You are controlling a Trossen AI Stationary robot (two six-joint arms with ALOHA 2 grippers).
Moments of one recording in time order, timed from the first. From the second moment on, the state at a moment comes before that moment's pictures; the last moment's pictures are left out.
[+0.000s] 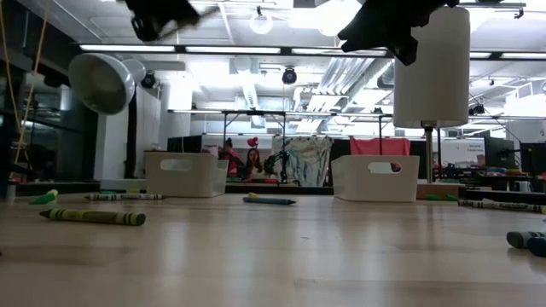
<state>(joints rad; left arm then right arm) -0.36 1.13 0.88 -0.35 -0.37 -0.43 0.24 1.19 0.86 -0.20 0.39 0.58</state>
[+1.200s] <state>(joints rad) -1.07 1.67 1.13 -0.93 -0.05 0.11 0.17 1.19 0.86 -0.20 0.42 0.58</state>
